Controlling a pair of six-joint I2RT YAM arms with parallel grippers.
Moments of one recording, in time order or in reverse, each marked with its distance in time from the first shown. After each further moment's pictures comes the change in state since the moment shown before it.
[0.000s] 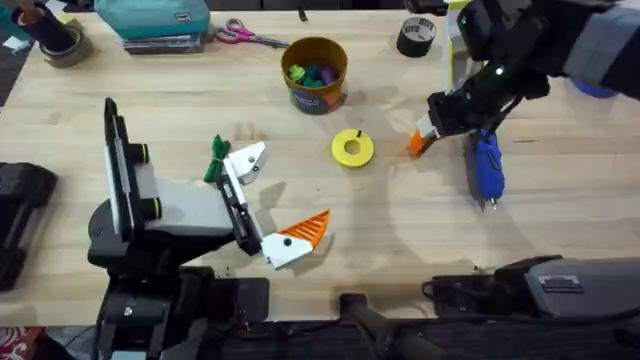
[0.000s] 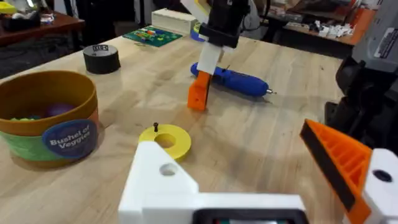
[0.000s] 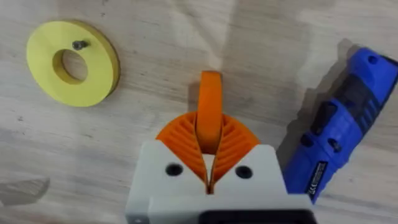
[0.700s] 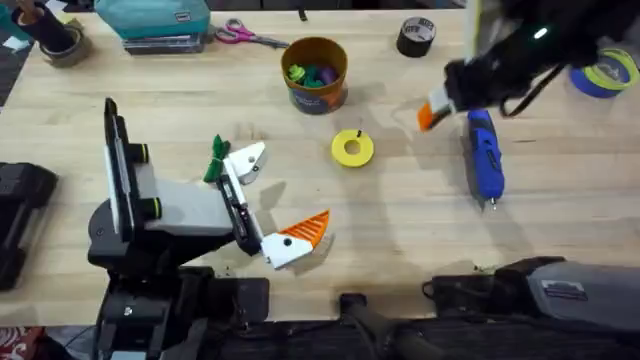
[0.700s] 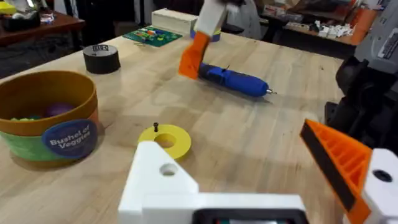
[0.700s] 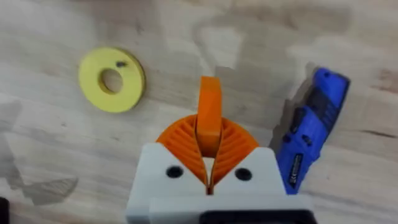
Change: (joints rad) left arm 0.000 0.000 0.000 0.000 0.000 0.000; right arm 0.000 -0.073 0.160 -0.124 0.000 0.000
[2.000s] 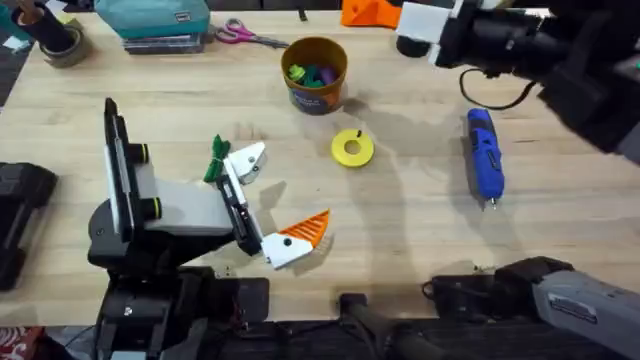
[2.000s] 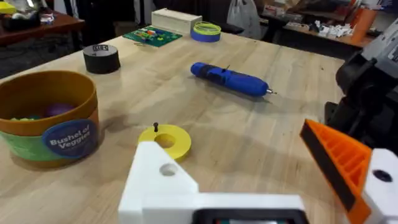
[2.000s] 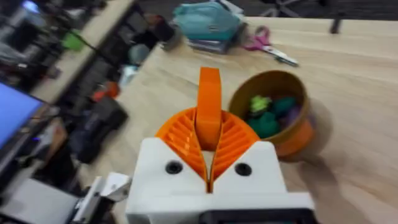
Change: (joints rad) left arm 0.000 0.000 0.000 0.000 0.000 0.000; right arm 0.000 -0.248 -0.417 1.178 -0.611 0.369
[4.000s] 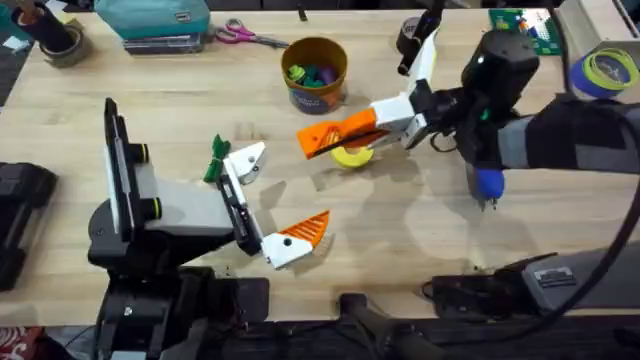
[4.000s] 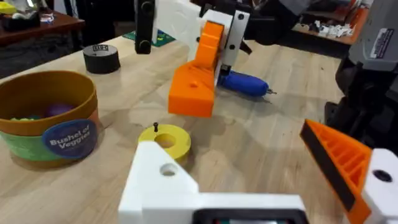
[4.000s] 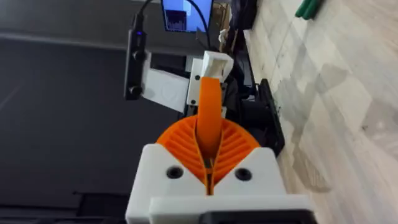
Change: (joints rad) left arm 0.000 0.000 0.000 0.000 0.000 0.000; right arm 0.020 0.424 -0.267 0.846 -0.859 0.895
